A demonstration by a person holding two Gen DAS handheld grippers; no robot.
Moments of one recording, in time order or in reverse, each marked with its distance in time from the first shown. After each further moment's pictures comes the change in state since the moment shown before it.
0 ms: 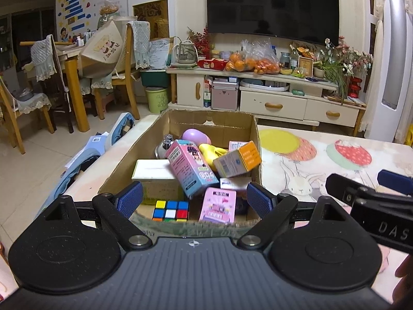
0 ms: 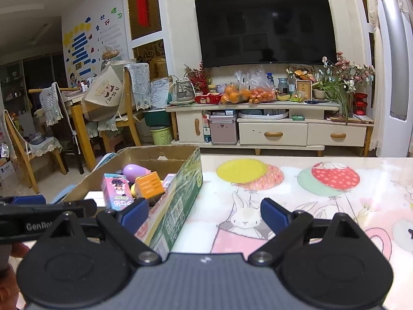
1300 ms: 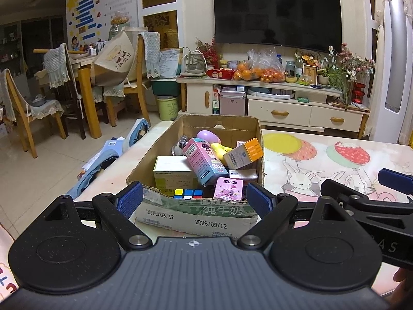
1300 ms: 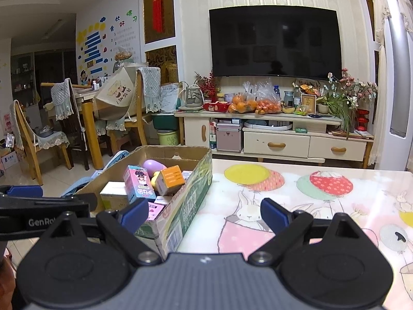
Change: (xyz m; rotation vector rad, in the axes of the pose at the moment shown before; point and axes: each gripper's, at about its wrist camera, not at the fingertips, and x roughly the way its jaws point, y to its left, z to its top) left arm -0.009 -0.006 -0.017 -0.008 -0.060 0.054; right arm -0.042 0.024 -0.018 -0.067 -0.035 0.003
